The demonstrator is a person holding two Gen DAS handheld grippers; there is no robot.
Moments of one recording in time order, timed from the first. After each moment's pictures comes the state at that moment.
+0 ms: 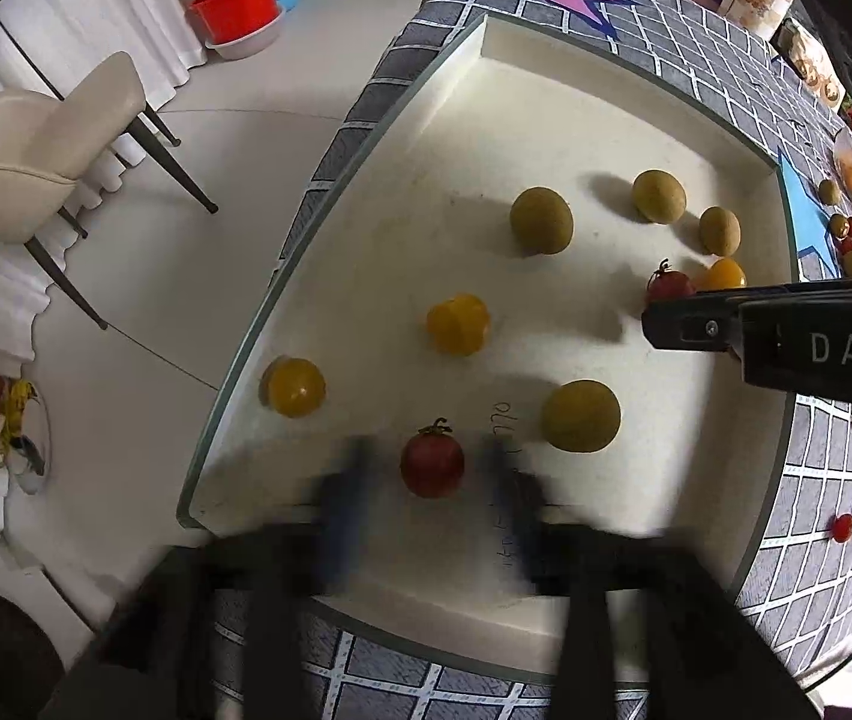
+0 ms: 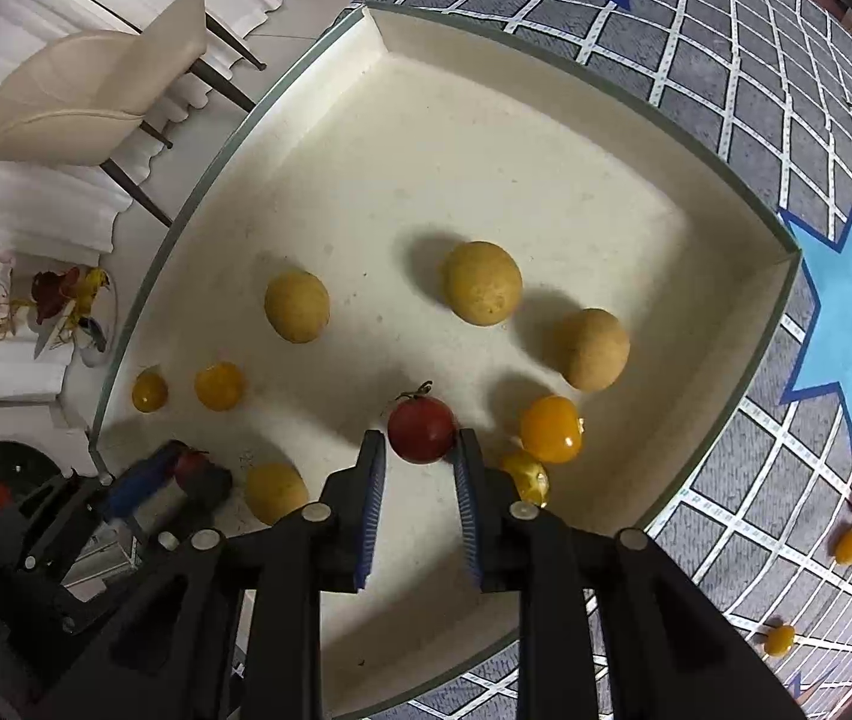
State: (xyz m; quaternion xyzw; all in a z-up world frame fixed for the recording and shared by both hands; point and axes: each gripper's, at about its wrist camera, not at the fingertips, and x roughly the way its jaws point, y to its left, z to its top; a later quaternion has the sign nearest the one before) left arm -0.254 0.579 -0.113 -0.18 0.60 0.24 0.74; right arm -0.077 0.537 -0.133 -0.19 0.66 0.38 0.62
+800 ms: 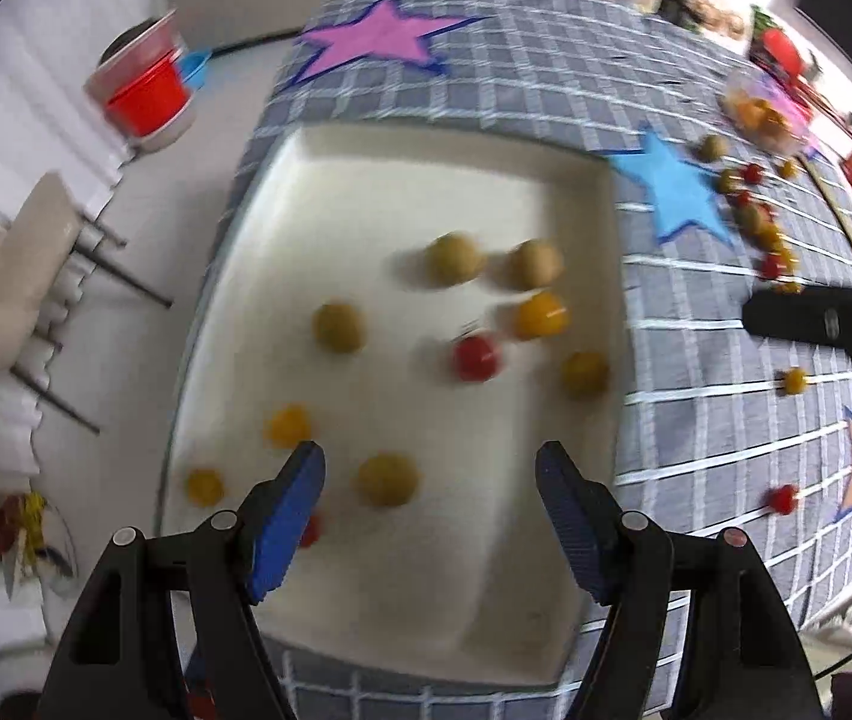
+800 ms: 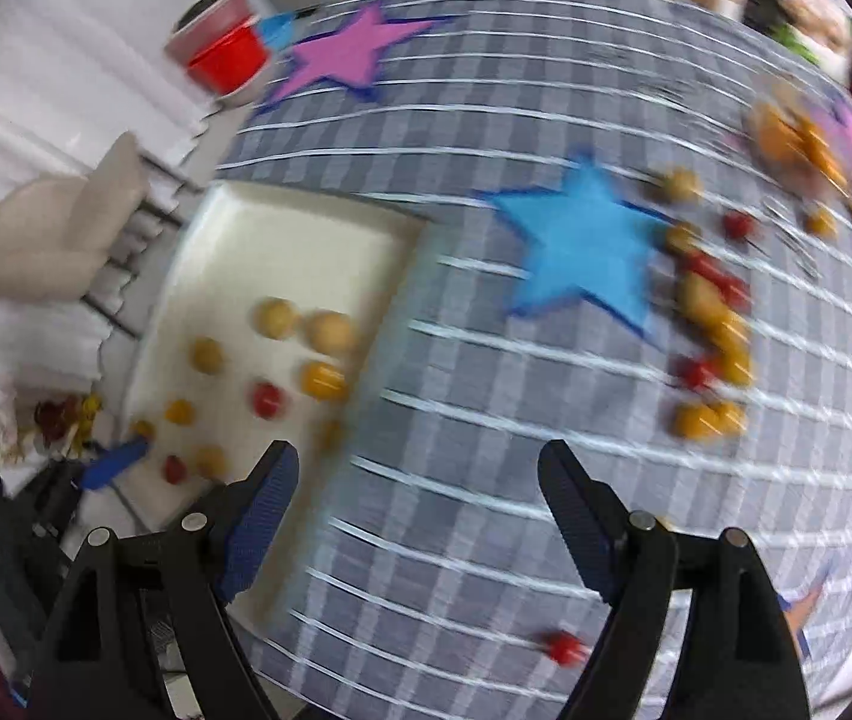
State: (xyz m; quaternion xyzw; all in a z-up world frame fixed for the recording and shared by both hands) left arm -0.193 0.498 -0.062 -0.09 0.60 0.15 0.78; right arm -0.036 0.383 -0.066 -0.08 0.63 0.30 0.71
